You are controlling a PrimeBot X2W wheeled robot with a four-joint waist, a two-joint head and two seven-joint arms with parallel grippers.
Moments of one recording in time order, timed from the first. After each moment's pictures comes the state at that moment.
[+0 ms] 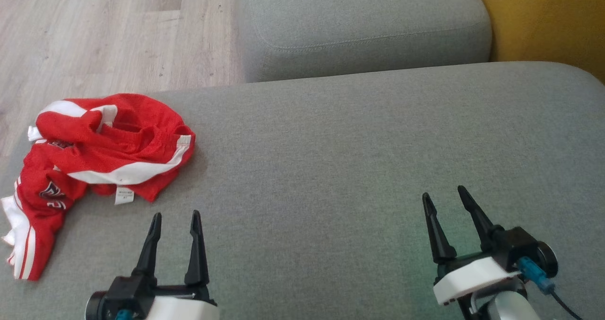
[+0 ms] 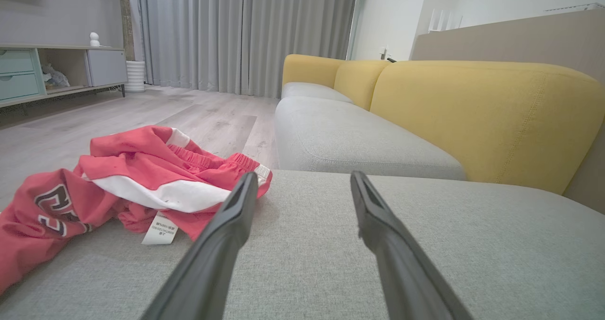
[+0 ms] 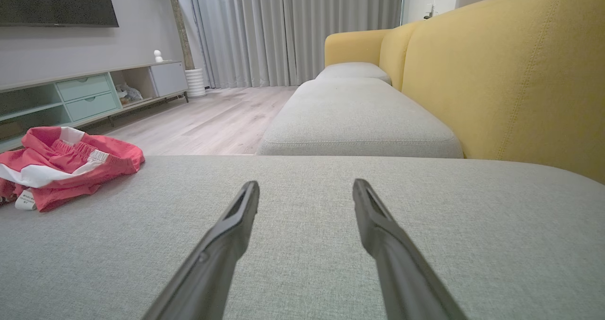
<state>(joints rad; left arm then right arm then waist) 0.07 0.05 -0.15 0.18 -0.22 -0.01 -0.25 -0.02 -0.04 0.12 0.32 0.06 0.13 -0.25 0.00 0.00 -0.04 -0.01</state>
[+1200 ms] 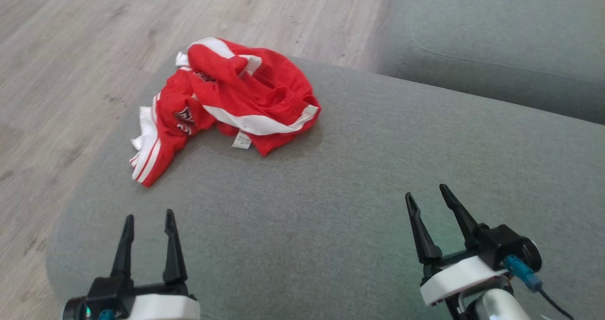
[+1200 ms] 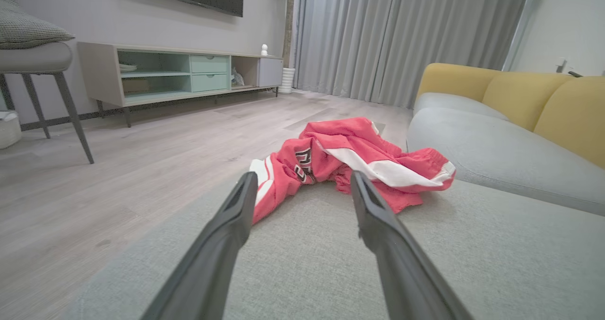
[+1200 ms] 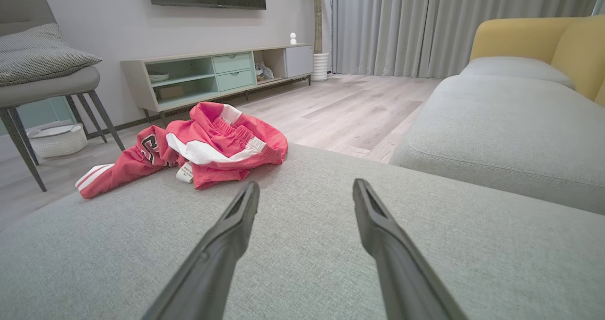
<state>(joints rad) 0.07 0.05 -0.08 0.19 -0.18 0.03 -0.25 -0.03 -0.04 0.19 0.32 0.09 0.13 -0.25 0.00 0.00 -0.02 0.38</state>
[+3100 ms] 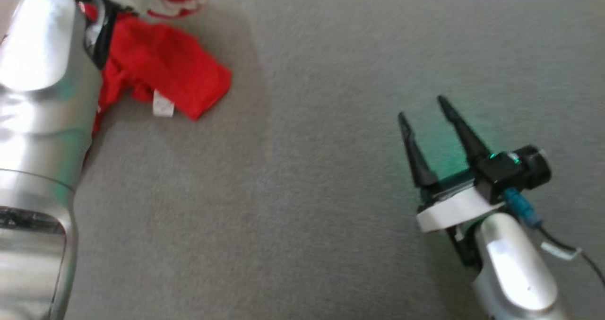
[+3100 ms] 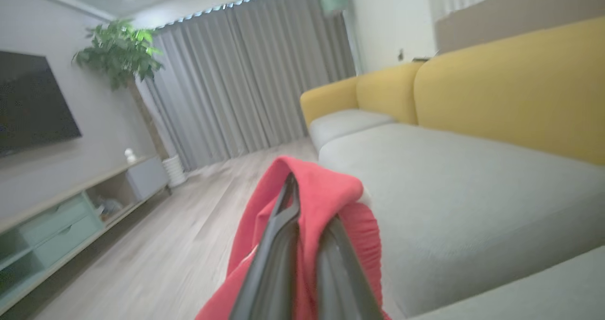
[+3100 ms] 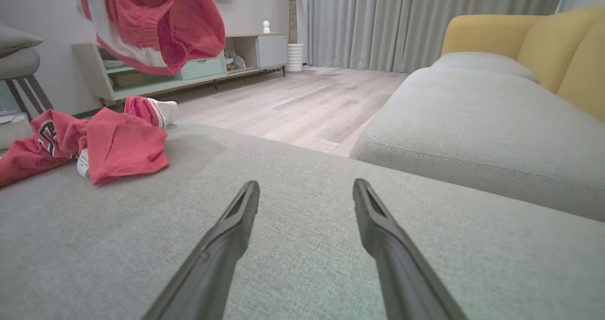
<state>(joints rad) -1.22 0.23 -0.43 0.94 -0.28 -0.13 -0.25 -0.28 -0.09 0.22 0.28 -0.02 0.13 -0.26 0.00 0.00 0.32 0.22</state>
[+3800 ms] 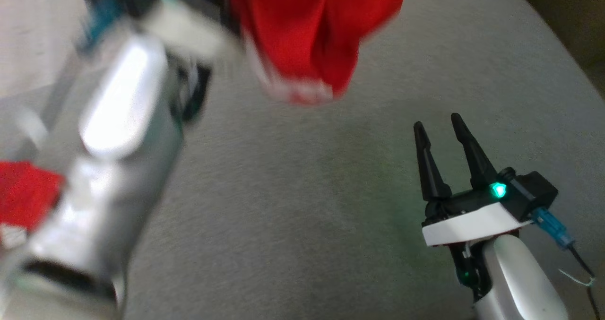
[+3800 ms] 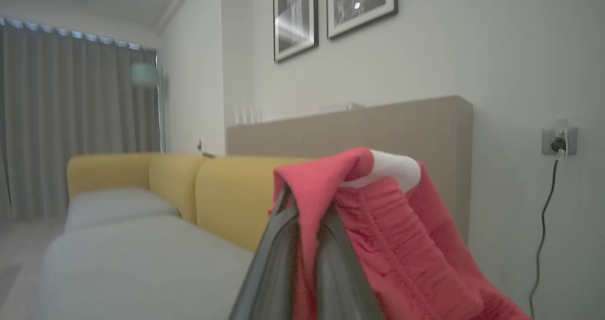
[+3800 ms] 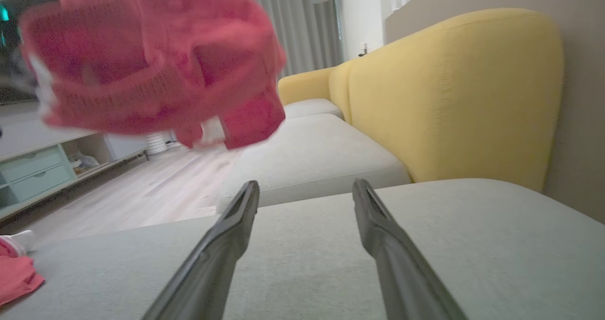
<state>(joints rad) -1.02 0.17 -0.59 0.55 -0.55 -0.10 -0.24 -0.18 -0.06 0.22 0.19 0.24 0.13 -0.26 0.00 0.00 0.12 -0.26</state>
